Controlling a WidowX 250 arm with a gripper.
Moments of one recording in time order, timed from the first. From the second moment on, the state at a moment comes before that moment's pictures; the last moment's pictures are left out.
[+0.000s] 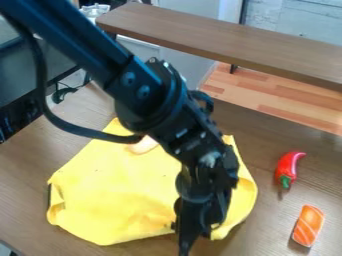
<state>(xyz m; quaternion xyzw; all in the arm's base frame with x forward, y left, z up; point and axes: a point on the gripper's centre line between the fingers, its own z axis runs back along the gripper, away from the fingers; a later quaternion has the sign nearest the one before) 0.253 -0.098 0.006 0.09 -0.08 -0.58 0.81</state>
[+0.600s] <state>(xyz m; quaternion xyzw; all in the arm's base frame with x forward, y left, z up) 0.237 -0.104 0.006 0.01 -0.07 -0.60 0.80</state>
